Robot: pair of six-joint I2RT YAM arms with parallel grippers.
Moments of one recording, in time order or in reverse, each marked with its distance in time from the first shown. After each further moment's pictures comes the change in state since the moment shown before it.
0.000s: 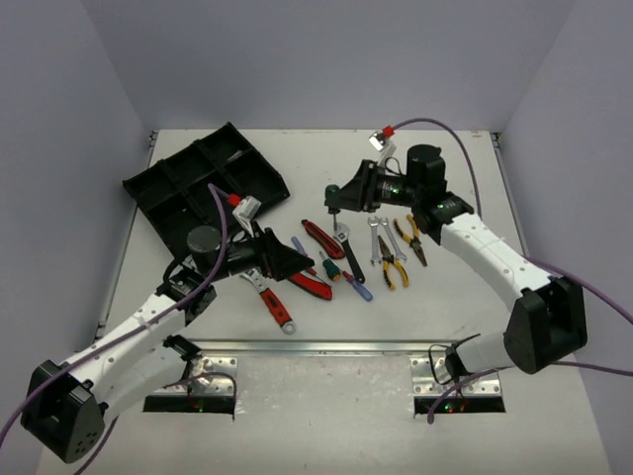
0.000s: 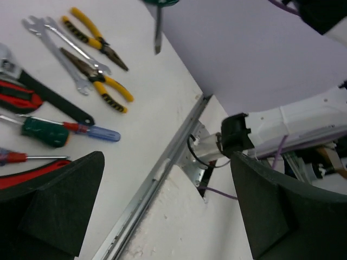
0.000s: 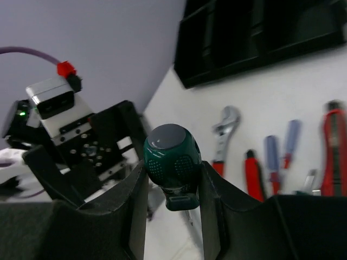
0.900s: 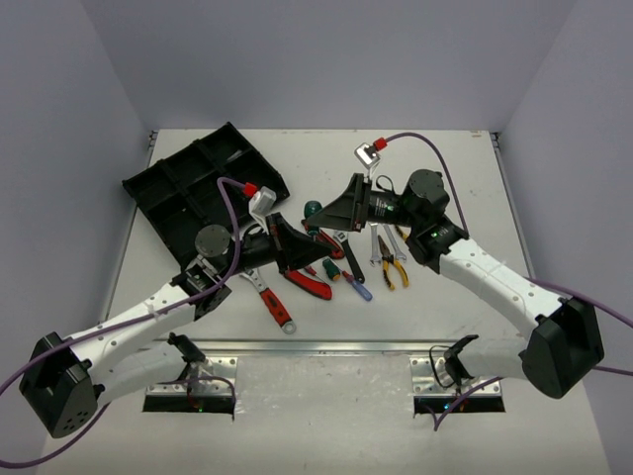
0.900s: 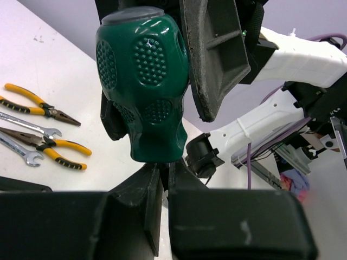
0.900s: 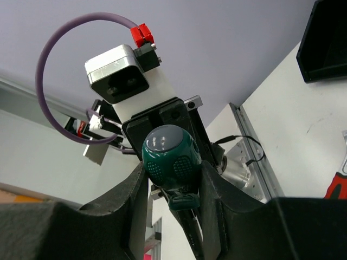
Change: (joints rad) left arm -0.216 0.118 0.098 0.309 -0.068 0.038; right arm 0.189 -0.143 -0.170 0.428 -0.078 0.452
